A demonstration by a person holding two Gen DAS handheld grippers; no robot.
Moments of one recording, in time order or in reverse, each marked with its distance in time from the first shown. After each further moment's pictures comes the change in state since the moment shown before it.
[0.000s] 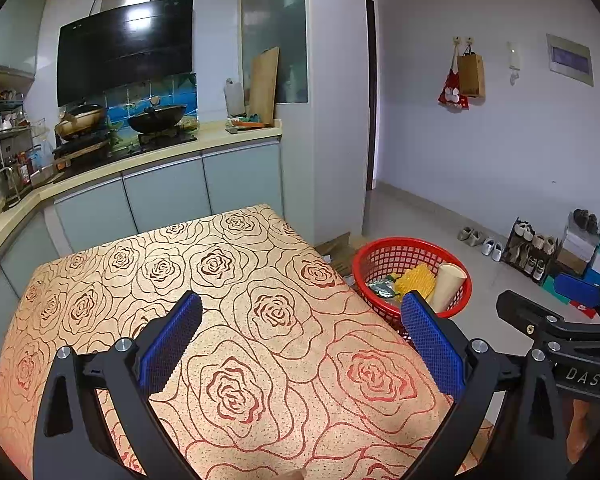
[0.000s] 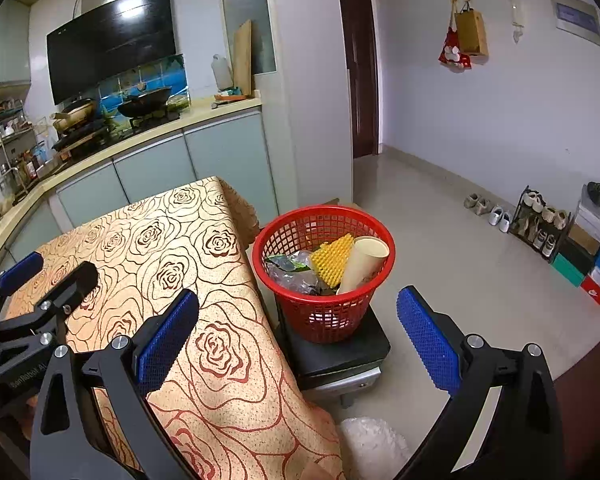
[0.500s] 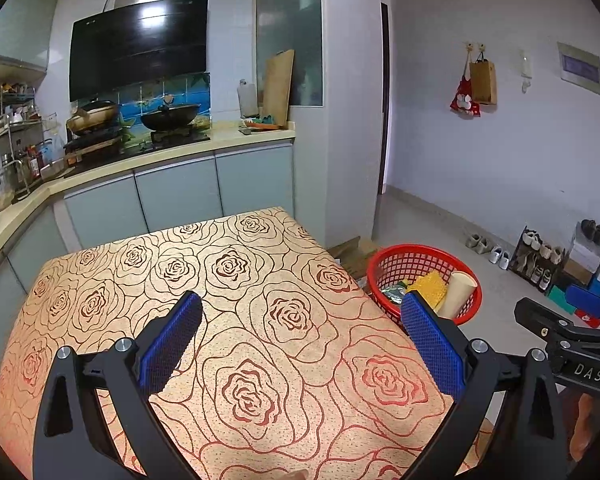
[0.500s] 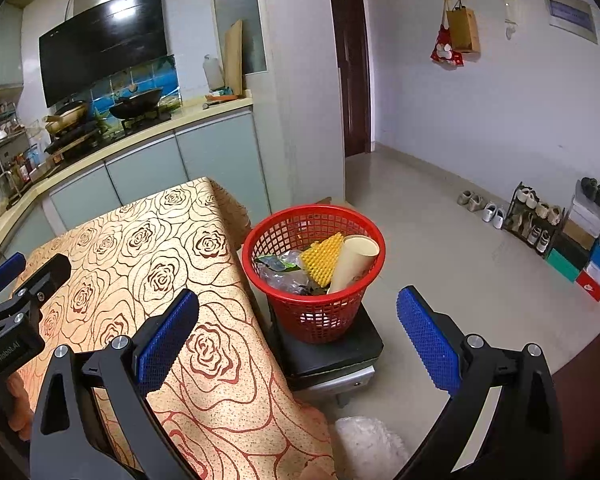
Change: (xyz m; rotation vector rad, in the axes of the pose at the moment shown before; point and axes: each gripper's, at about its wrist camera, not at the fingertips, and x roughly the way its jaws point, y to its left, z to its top) left arm -0.003 0.013 0.005 -0.030 -0.005 0.031; right arm 0.002 -0.008 0.002 0.016 0.004 -0.022
